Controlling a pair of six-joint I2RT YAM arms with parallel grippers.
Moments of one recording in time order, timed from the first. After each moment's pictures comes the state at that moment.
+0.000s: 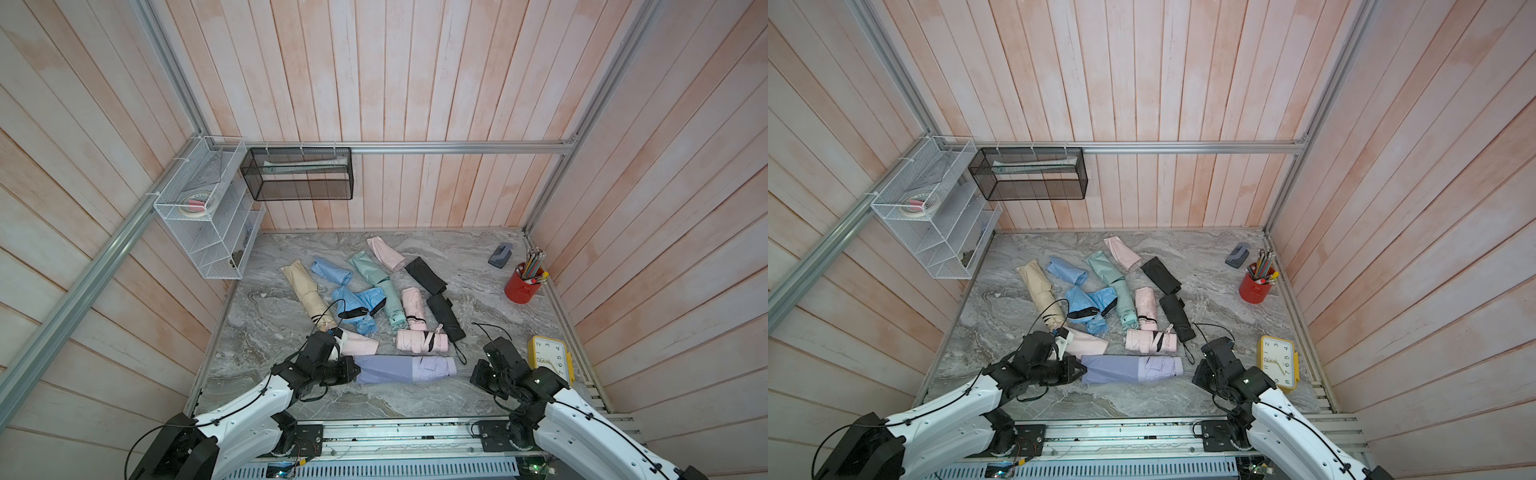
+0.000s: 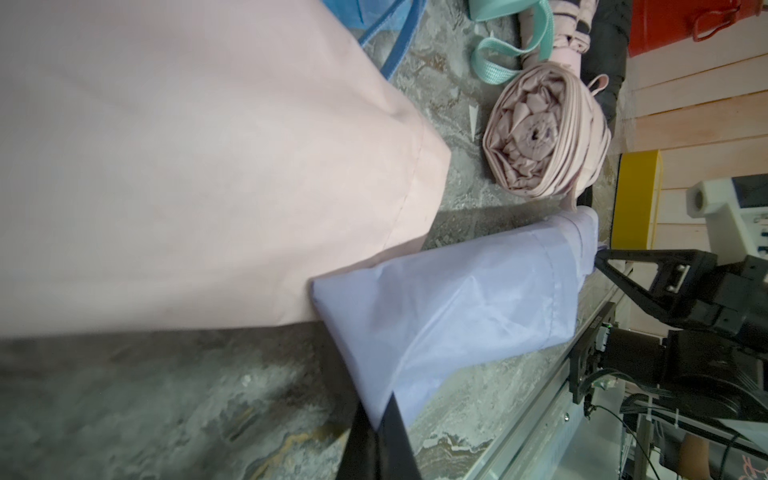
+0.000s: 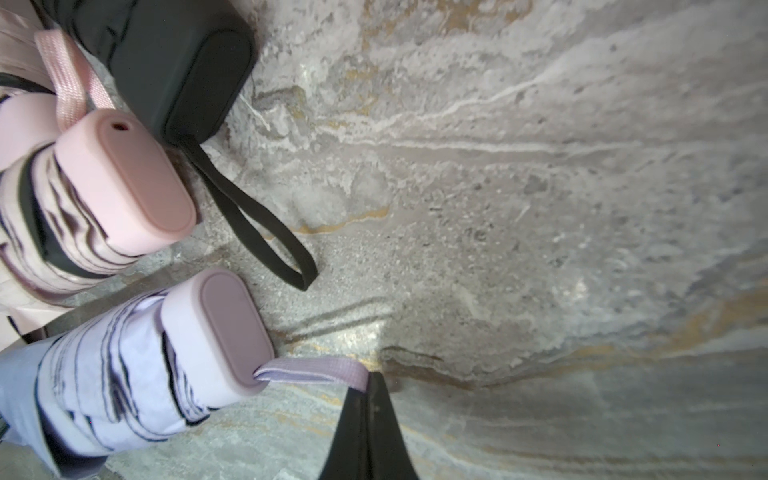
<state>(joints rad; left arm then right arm) -0.57 0.98 0.27 -0.17 0.40 -0.70 0.56 0.65 0.30 -0.75 -0.02 0.98</state>
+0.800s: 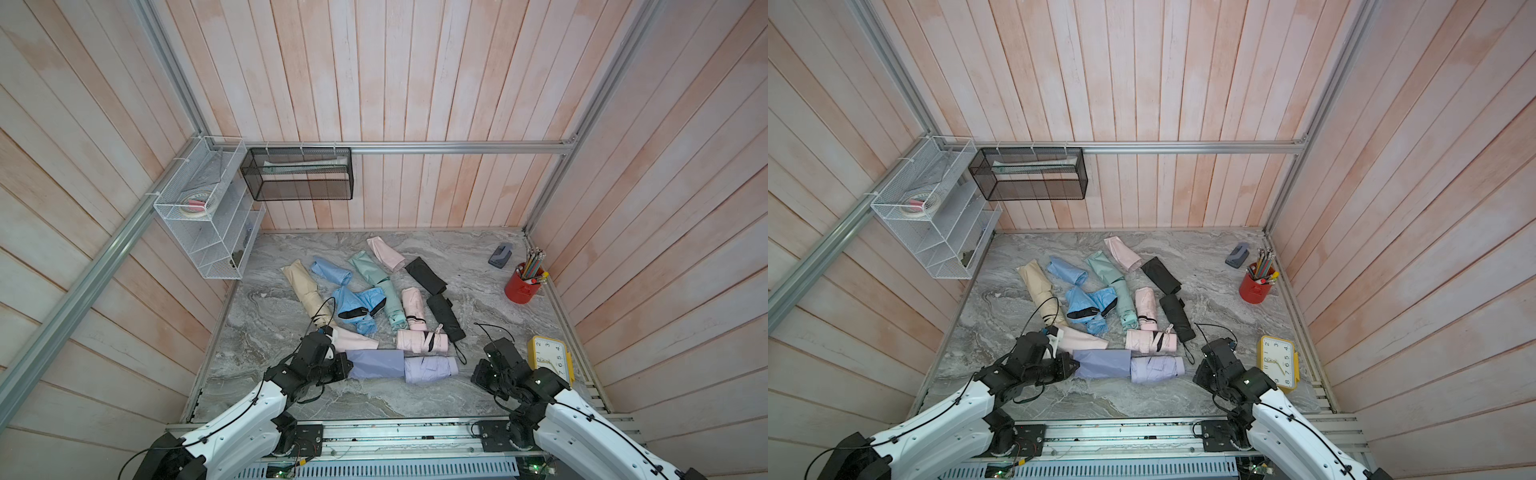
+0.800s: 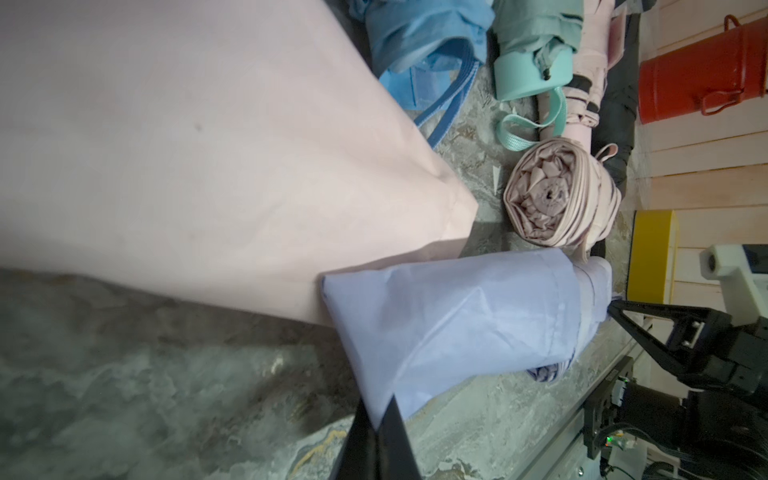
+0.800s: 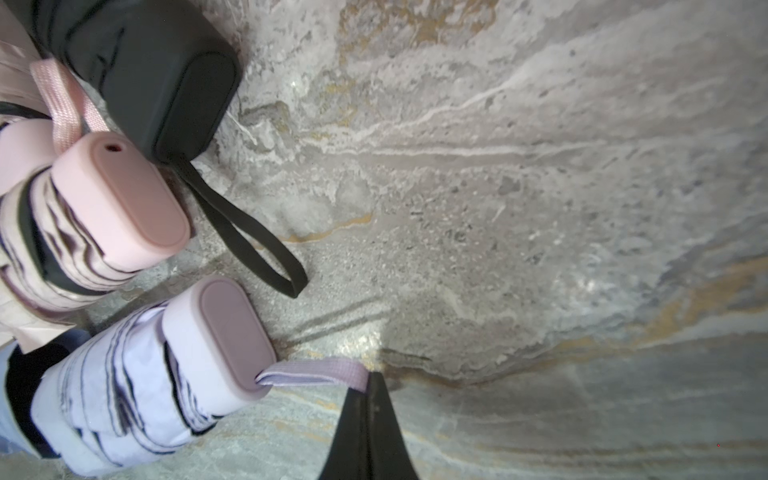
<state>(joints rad) -0.54 0.87 0.27 -0.25 0.28 -0.75 0.56 0.64 0.30 -0.76 0.00 1.02</state>
